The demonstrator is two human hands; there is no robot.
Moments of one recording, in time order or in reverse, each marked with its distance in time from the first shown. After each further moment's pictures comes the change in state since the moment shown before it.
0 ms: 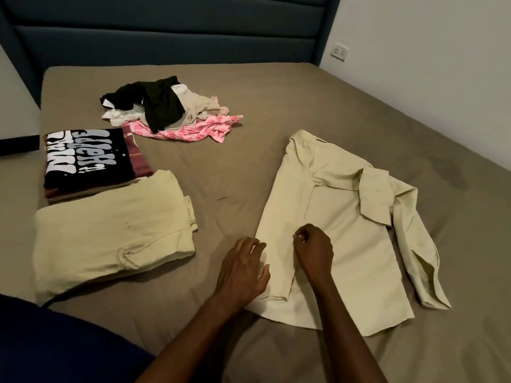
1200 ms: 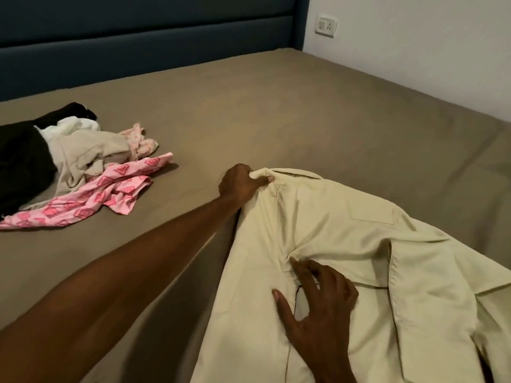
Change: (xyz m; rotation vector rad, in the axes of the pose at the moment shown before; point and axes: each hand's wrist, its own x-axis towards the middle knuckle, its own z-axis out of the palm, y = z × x) left_hand 0.562 -0.096 0.194 -0.229 -0.111 -0.502; right_hand 0.279 0.096 0.073 -0.076 0.259 -0.334
